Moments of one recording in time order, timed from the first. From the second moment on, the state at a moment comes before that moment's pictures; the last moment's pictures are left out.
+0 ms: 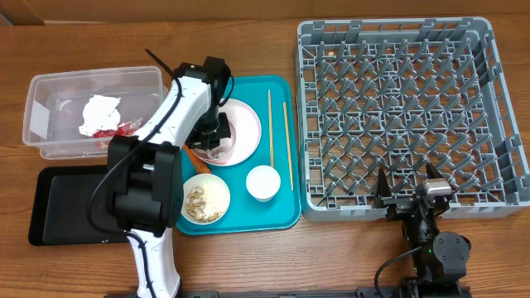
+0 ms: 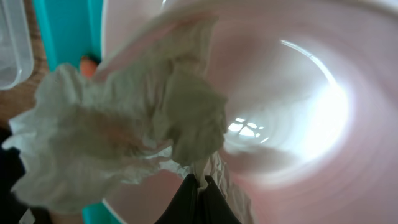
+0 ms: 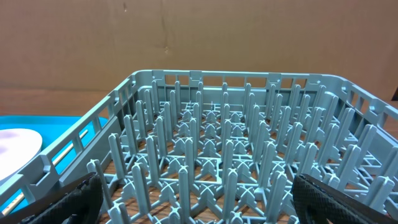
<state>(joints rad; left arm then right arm) -0.23 2.12 1.64 -1.23 -0.10 -0.49 0.02 0.05 0.02 -0.03 -0.07 -0.01</state>
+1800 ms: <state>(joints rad) 0.17 2.13 2.05 -1.30 -0.04 -0.44 0.02 0.05 0.02 -0.03 -0.07 0.00</state>
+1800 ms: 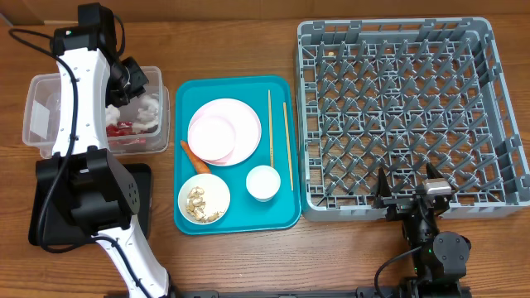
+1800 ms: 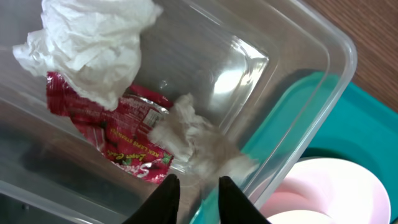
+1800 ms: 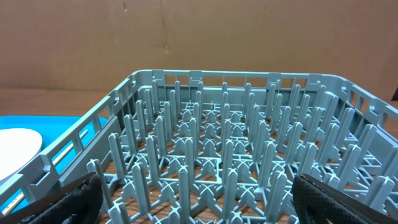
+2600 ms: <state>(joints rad) 0.17 2.04 2.05 -1.47 0.10 -0.38 0.02 0.05 0.02 -0.03 -0.07 -0.01</state>
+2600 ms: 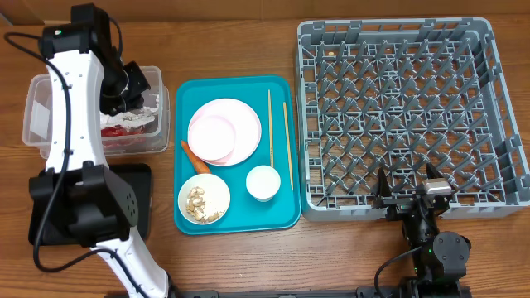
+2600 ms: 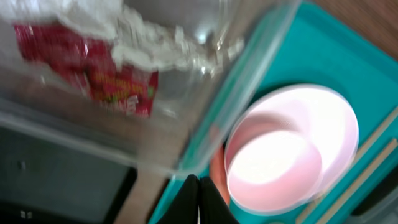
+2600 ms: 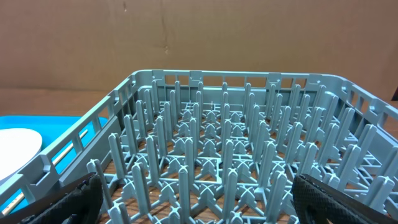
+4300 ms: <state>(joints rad) -0.38 1.64 1.66 -1.51 -0.04 -0.54 0.02 0.05 0.02 -0.03 -0.07 -0.01</state>
